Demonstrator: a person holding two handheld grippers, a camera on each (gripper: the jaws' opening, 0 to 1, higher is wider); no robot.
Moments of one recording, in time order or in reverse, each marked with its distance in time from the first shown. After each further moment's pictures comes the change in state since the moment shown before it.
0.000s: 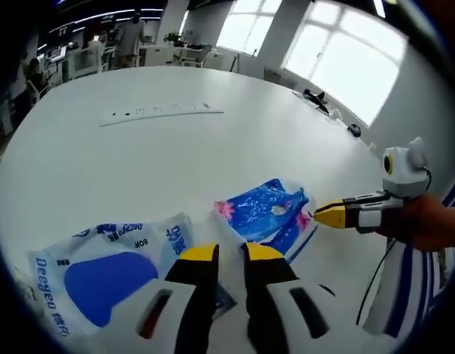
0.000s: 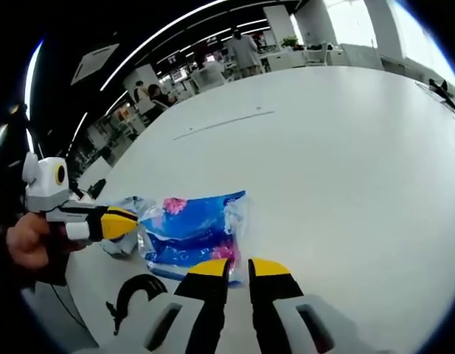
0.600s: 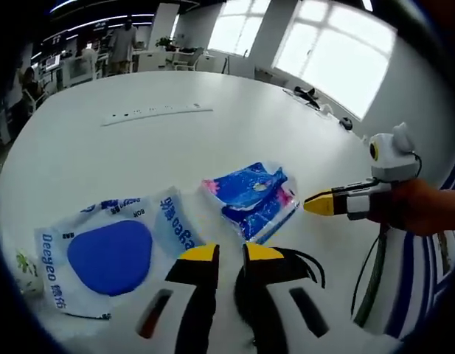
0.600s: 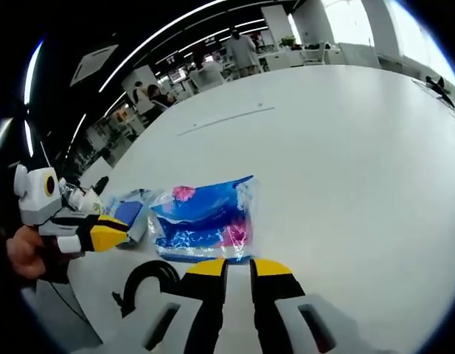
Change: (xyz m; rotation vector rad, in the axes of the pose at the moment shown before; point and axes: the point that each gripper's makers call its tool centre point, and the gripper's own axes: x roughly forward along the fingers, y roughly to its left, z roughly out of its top) left arm -0.029 -0.019 -0.037 0.049 0.005 -0.023; right arm -0.017 0.012 -0.025 0.011 0.001 -0.006
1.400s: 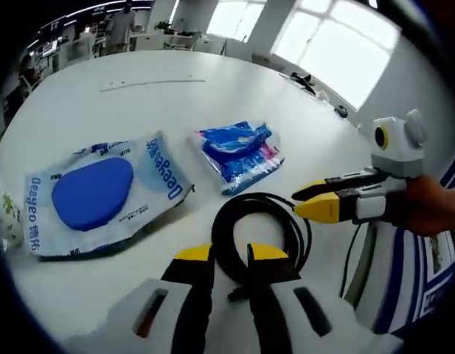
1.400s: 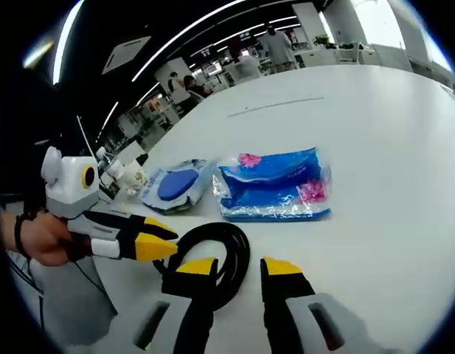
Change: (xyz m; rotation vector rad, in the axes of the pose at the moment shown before) left arm -0.008 -0.018 -0.057 -0.043 0.092 -0.028; right arm -0.007 0.070 -0.050 -0.090 0.047 0.185
